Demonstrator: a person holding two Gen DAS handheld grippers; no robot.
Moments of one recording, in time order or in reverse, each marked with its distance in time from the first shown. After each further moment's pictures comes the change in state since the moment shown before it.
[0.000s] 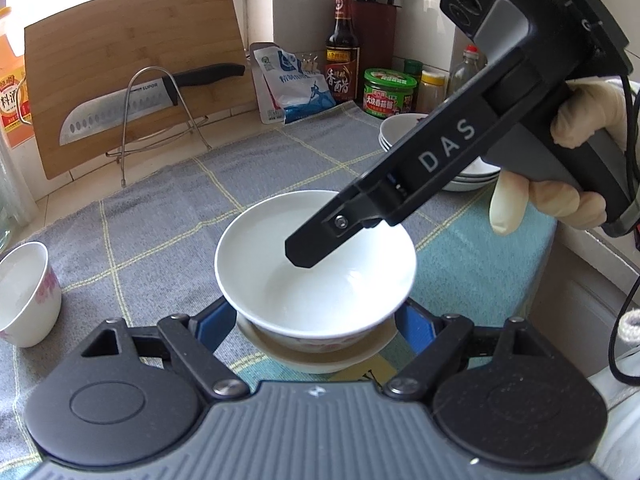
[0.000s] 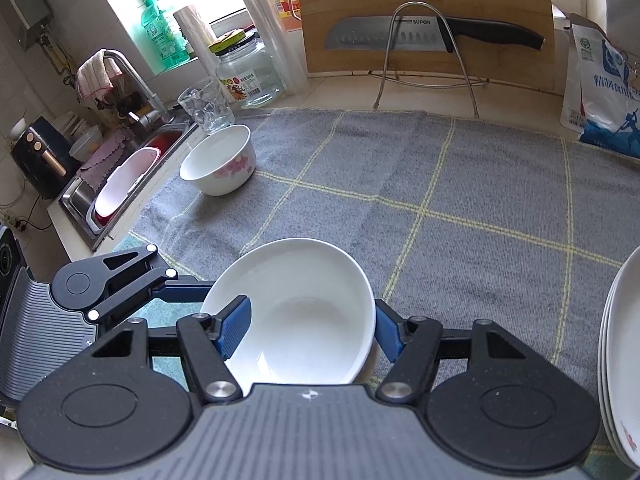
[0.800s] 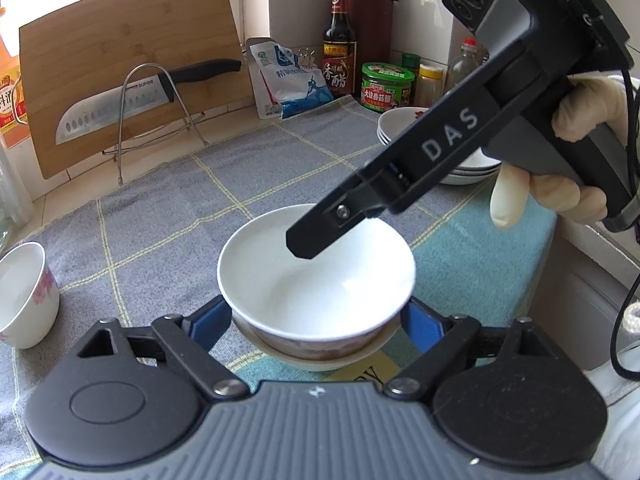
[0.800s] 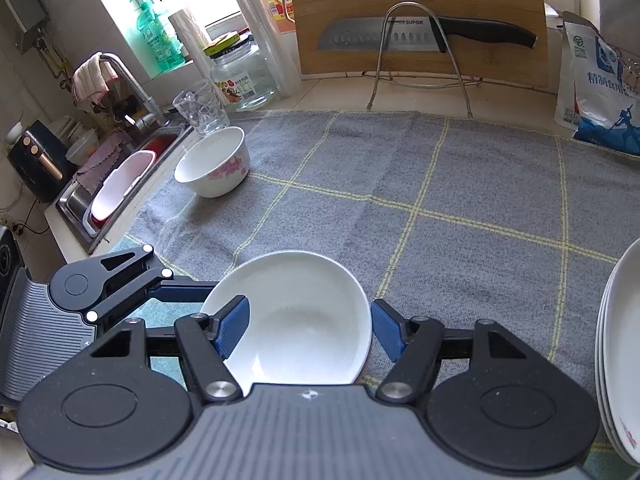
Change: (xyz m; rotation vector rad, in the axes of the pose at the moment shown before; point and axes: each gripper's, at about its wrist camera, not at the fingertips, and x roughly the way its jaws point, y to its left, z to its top) left arm 0.004 -0.001 -0.001 0.015 0.009 -0.001; right arm -0.003 -0.005 -0.002 0.014 -0.019 0.004
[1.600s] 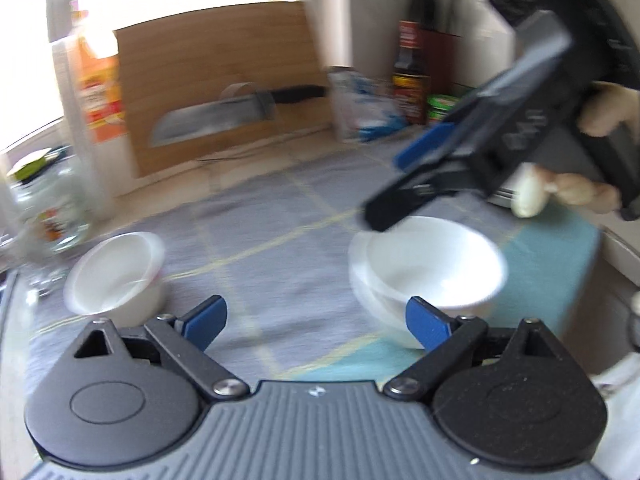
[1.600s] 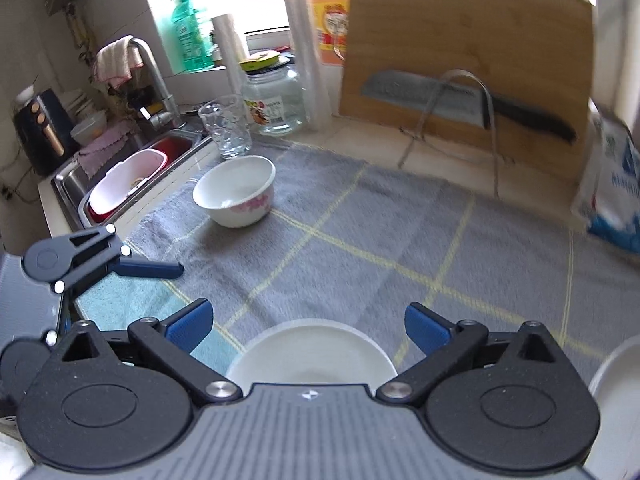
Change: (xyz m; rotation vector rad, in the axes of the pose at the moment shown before) left arm -0.051 0.056 -0.022 -0.084 -0.081 0.189; right arm 0.010 0.059 0.038 -0.229 -0.060 -0.079
